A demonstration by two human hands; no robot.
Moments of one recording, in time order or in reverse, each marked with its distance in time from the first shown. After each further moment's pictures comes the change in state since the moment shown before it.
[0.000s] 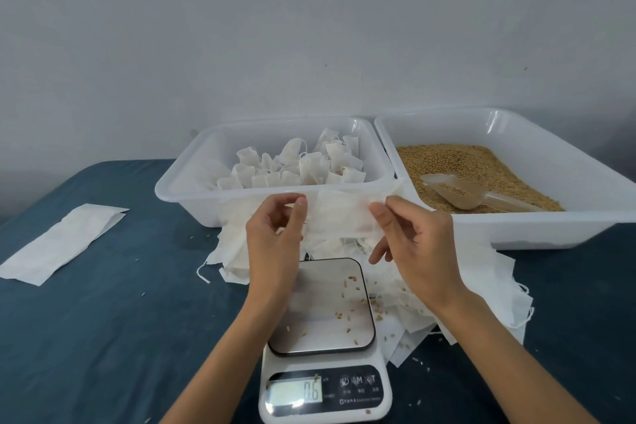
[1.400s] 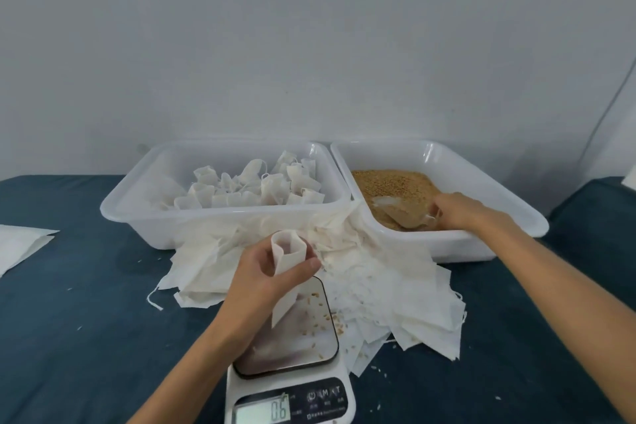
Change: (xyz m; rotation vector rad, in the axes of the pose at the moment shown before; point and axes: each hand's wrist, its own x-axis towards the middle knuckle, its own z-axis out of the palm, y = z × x) left_hand -0.018 0.005 -0.014 -0.138 -0.571 -0.073; right_hand 0.100 0.101 -0.162 -1.254 -0.636 0.685
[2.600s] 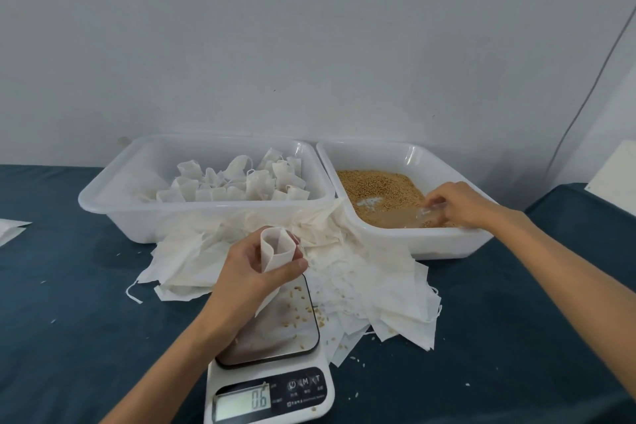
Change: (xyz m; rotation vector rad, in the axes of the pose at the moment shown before) left_hand -0.004 0.002 0.005 0.029 0.017 0.019; right_hand -0.007 0.048 -0.011 0.228 0.106 -0.187
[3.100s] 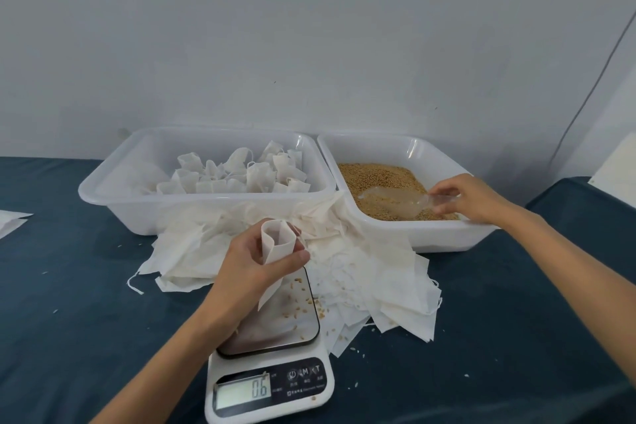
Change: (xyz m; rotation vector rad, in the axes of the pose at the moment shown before) left_hand -0.001 0.000 0.002 -0.026 -0.009 0.004; right_hand -0.021 -0.001 -0.007 0.249 0.048 -0.008
